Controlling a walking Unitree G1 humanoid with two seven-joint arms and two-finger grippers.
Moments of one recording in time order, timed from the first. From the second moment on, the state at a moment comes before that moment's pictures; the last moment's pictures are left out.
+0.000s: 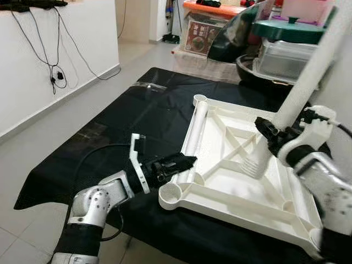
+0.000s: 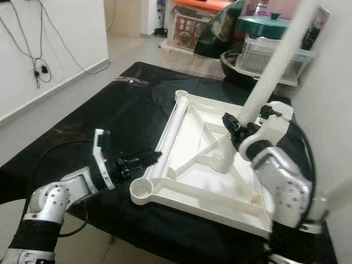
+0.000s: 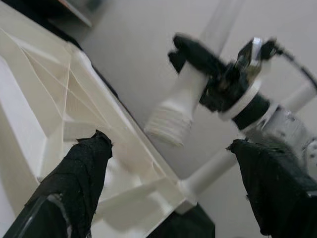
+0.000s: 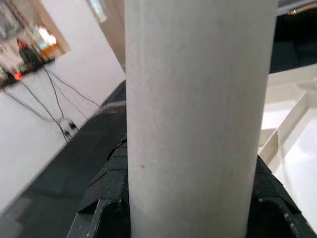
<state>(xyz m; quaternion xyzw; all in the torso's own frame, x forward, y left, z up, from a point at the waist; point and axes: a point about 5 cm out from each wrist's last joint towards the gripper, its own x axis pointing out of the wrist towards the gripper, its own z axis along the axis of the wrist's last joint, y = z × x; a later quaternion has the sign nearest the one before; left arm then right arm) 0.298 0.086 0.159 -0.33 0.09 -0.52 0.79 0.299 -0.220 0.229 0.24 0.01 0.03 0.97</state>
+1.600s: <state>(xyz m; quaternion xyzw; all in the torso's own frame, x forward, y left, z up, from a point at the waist) 0.287 0.093 0.137 -0.19 0.10 -0.57 0.80 0.290 -0.123 0.238 0.27 -0.10 0.28 0.91</state>
